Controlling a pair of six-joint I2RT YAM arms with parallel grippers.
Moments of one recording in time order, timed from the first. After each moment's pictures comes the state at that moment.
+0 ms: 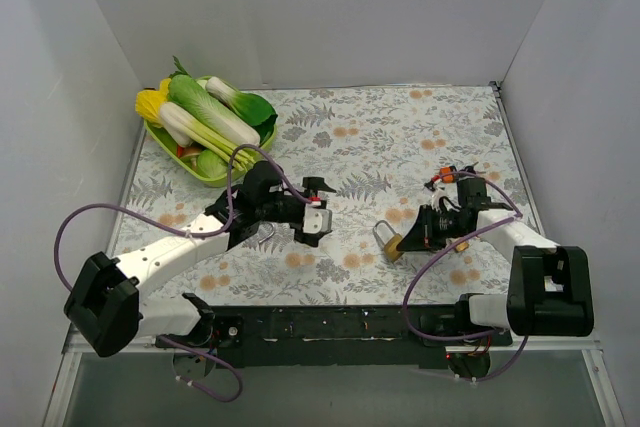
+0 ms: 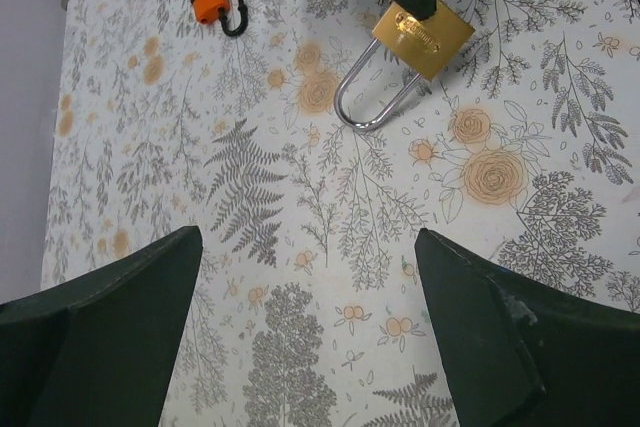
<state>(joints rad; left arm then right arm) -0.73 1.25 0.79 0.00 0.68 0.92 0.03 1.30 0.56 -0.54 -0.89 0.06</state>
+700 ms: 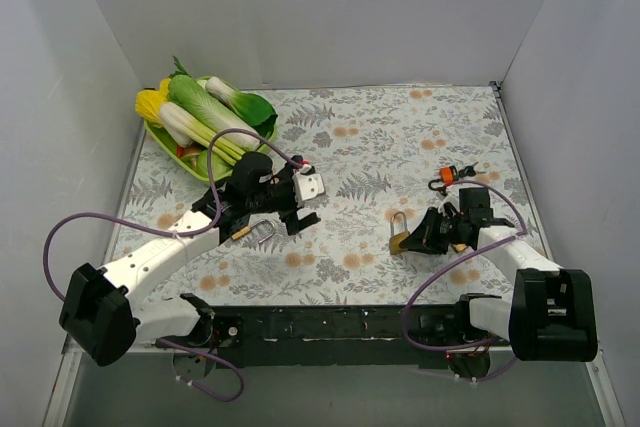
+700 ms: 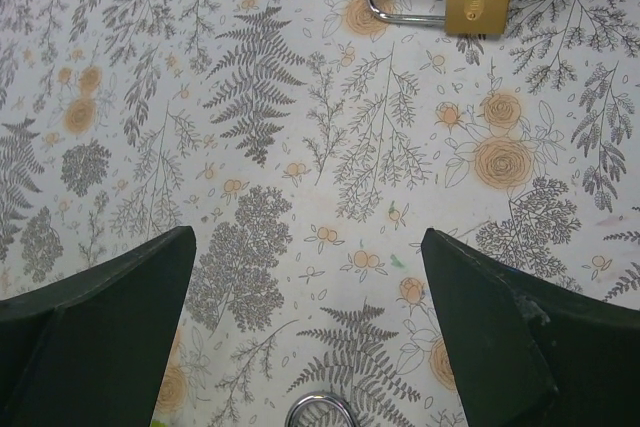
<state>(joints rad) -0.66 1.18 0.83 -0.15 0.49 0.58 0.03 1.18 0.44 -0.36 -0.68 0.40</state>
